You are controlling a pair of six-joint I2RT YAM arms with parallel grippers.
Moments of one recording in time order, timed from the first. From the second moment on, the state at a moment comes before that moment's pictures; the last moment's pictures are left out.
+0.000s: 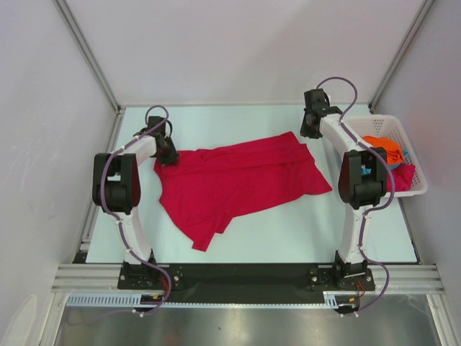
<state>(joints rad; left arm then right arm) -0.04 1.98 1.36 -0.47 0.06 -0.46 0.17 2.07 1.77 -0.62 0.24 0.36</state>
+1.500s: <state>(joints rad) -0.21 1.51 0.97 -0.55 -0.02 -0.48 0.19 2.05 1.71 -0.60 0.22 0.36</state>
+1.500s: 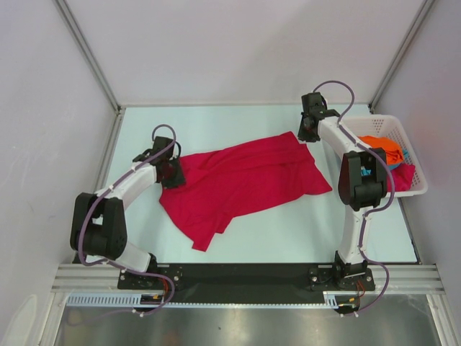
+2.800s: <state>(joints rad) -0.28 1.81 1.21 -0.49 -0.06 -0.50 0.19 2.04 1.71 -0.60 0.22 0.36</state>
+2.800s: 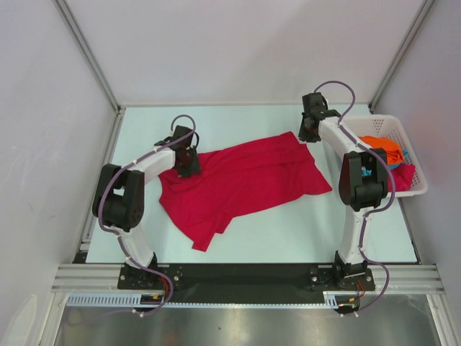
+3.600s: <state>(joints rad) -0.47 1.62 0.99 -0.50 -0.05 -0.53 0.20 2.04 1.68 -0.60 0.22 0.36</state>
